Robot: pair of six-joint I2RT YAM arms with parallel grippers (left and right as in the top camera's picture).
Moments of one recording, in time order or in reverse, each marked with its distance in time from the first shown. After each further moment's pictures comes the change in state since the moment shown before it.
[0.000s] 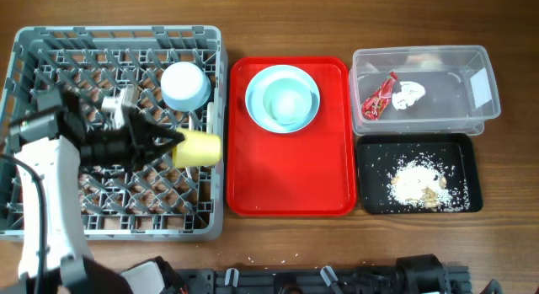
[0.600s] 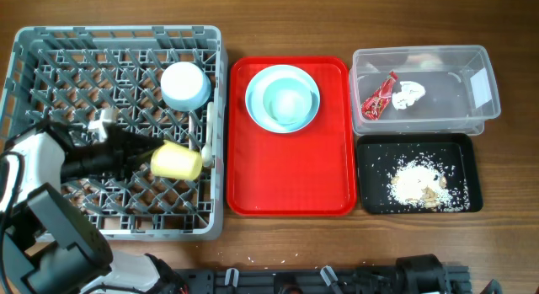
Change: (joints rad) left arm 0.226 0.266 -0.131 0.170 0.025 0.119; right arm 0.000 0.000 0.000 0.000 0.000 0.000
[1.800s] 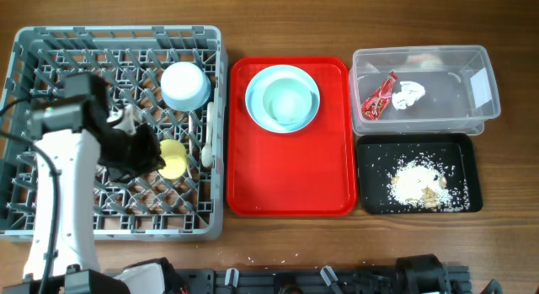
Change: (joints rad) left arm -0.431 -0.275 0.214 -0.201 -0.783 -0.468; right arm 0.000 0.000 0.000 0.000 0.000 0.000
